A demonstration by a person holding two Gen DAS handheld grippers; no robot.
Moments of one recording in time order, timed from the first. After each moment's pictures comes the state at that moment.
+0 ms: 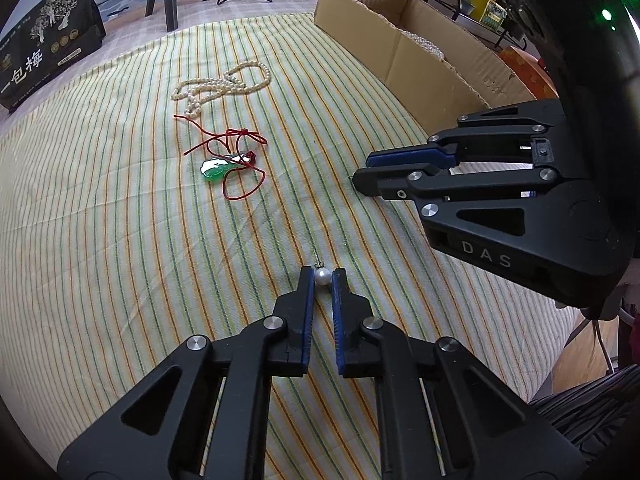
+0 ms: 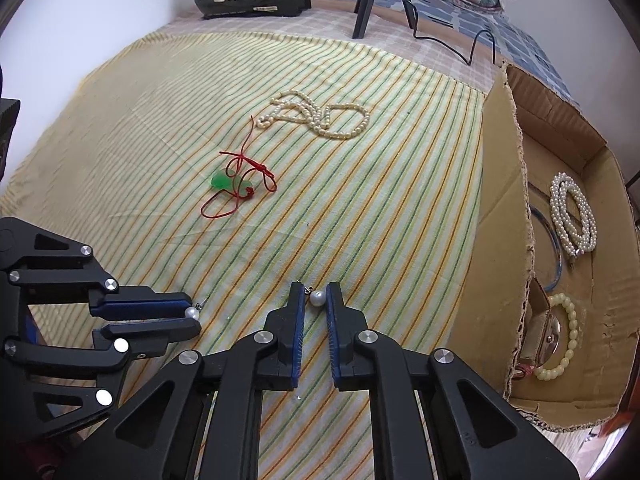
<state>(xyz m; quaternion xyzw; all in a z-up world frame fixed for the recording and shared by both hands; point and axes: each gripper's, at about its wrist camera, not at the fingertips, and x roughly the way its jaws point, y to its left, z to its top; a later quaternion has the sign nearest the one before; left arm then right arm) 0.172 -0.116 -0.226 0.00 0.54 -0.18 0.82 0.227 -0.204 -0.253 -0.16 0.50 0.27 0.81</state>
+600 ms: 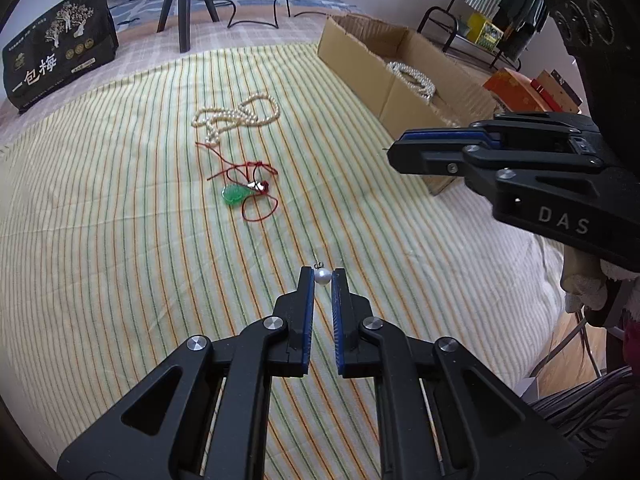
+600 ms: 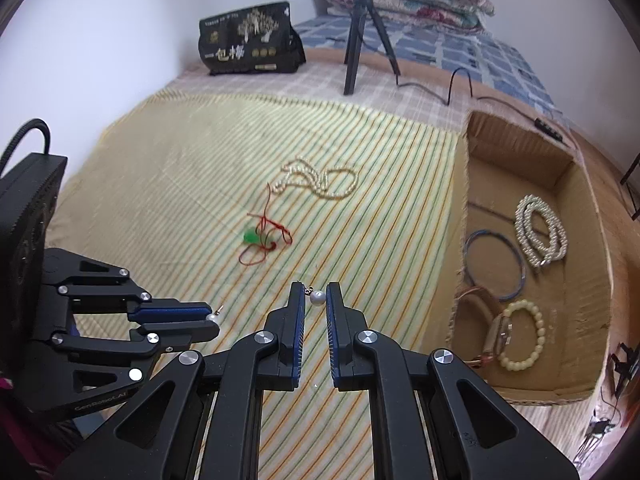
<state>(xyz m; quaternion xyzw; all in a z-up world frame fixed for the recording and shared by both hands) 0.170 -0.098 -0.191 -0.02 0.52 -0.19 0.83 0.217 -0.222 -0.195 -0.11 0.46 0.28 0.84</state>
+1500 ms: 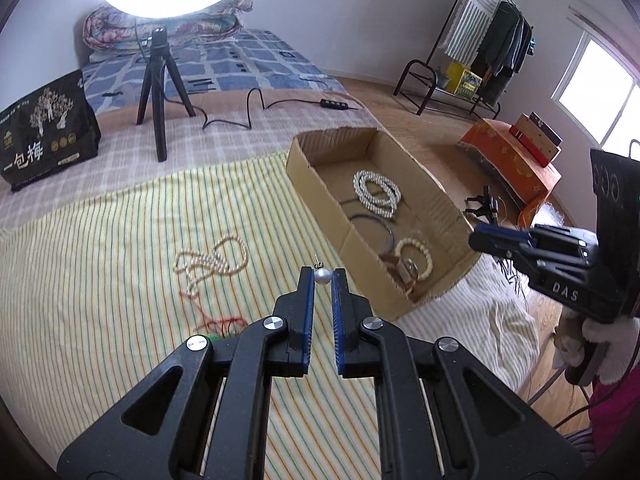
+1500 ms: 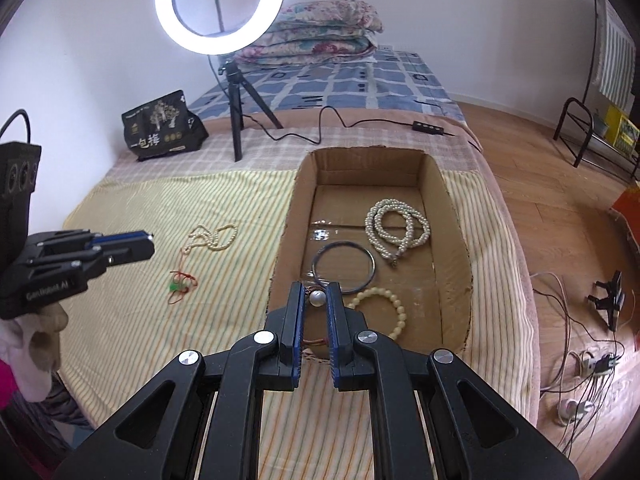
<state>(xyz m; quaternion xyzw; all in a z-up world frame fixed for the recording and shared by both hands) 0.231 -0.120 -0.108 -0.05 0.43 -0.21 0.87 0.216 -0.336 -0.142 -0.01 0.41 0.16 0.90</state>
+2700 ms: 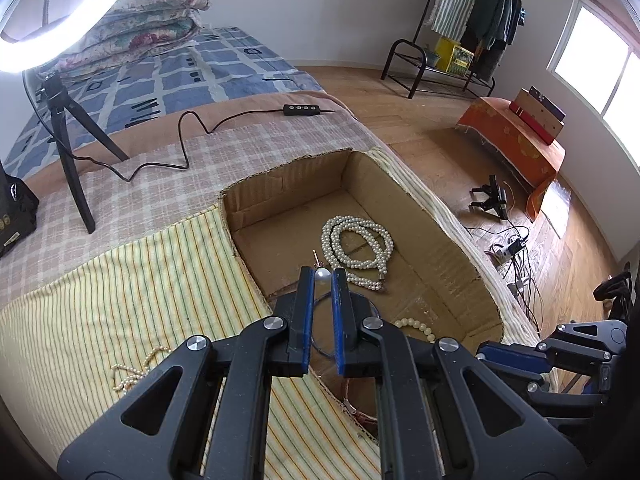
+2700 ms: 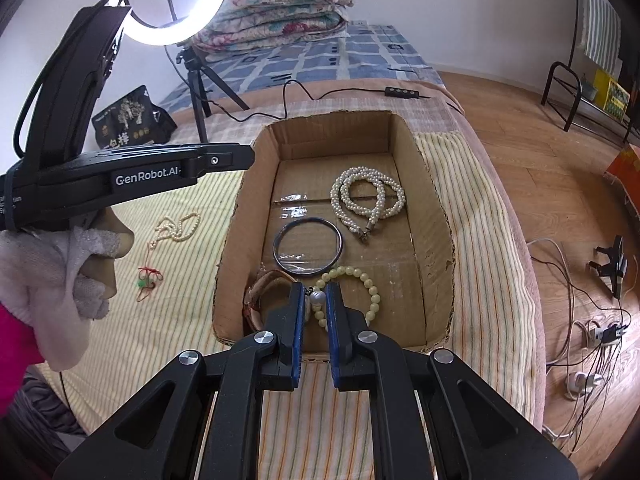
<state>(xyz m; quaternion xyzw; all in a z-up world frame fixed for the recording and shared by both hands) 0.337 -0.225 -0.127 0.00 0.45 -0.23 0.86 0.236 -0.362 -0.169 0.01 0.45 0.13 0.88</state>
